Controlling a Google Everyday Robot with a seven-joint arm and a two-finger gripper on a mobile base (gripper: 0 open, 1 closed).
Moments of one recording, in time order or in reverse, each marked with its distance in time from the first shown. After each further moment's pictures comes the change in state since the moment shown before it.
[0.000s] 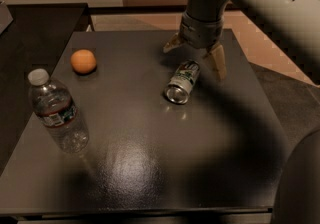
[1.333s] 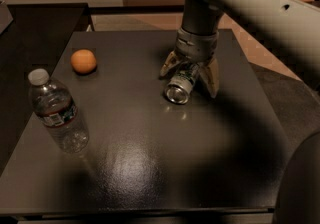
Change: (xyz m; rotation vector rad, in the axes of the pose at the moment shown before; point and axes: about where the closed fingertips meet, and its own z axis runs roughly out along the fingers) arm -0.028 0.016 0.028 -0.070 -0.101 -0.173
